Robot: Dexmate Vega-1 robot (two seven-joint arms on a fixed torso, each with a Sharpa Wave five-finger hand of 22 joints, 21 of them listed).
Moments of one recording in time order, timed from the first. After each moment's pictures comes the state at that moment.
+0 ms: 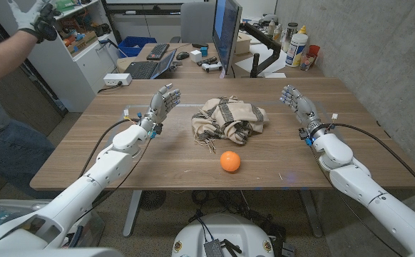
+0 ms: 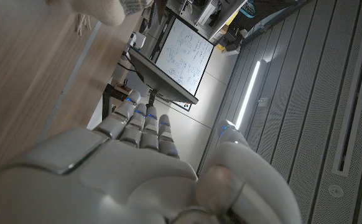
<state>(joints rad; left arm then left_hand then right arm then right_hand) 0.87 0.63 0.38 -1.48 -0.63 -0.16 -0.03 0.02 -0.16 0.58 -0.13 0.48 0.14 0.09 0.20 0.18 0.19 -0.01 0.20 0.19 0.12 -0.01 0.19 0.18 0.08 -0.04 0.26 0.17 -1.03 -0.66 -0.29 -1.52 0.54 0.40 -0.04 0.29 0.01 0.27 -0.02 0.46 0.16 0.07 0.20 0.18 0.17 0.10 0.22 0.18 0.17 0.03 0.20 0.18 0.27 -0.04 0.25 0.18</state>
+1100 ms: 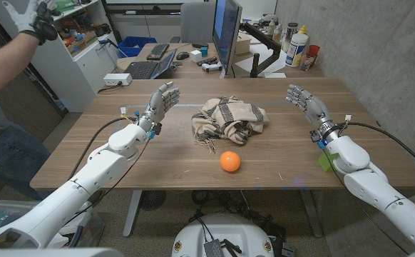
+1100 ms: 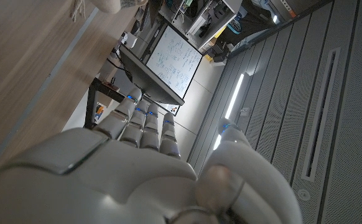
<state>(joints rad) 0.99 0.72 0.33 -1.74 -0.62 -0.03 0.12 0.02 -0.16 0.56 -0.13 0.48 0.16 0.09 0.20 0.18 0.20 -0.01 0.20 0.19 0.13 -0.01 0.19 0.18 0.09 -0.04 0.25 0.17 -1.09 -0.72 -0.24 -1.50 0.52 0.53 0.04 0.31 0.01 0.27 -0.04 0.48 0.21 0.02 0.21 0.18 0.23 0.08 0.24 0.18 0.22 0.01 0.20 0.18 0.31 -0.04 0.25 0.18</state>
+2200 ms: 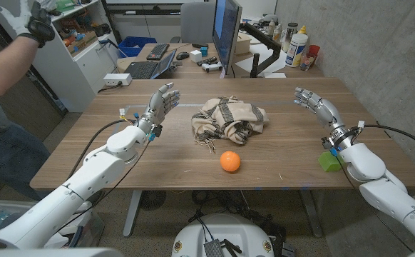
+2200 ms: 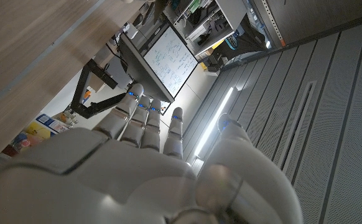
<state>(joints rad) 1.04 0.75 0.30 -1.84 -0.66 0.04 0.17 0.02 -0.15 0.55 -0.13 0.49 0.16 0.09 0.20 0.18 0.20 -0.01 0.20 0.19 0.14 -0.01 0.19 0.18 0.10 -0.03 0.24 0.17 -1.18 -0.78 -0.16 -1.48 0.40 0.66 0.01 0.34 0.01 0.27 -0.07 0.51 0.33 -0.08 0.22 0.18 0.31 0.06 0.24 0.18 0.29 -0.01 0.20 0.18 0.37 -0.04 0.24 0.18</state>
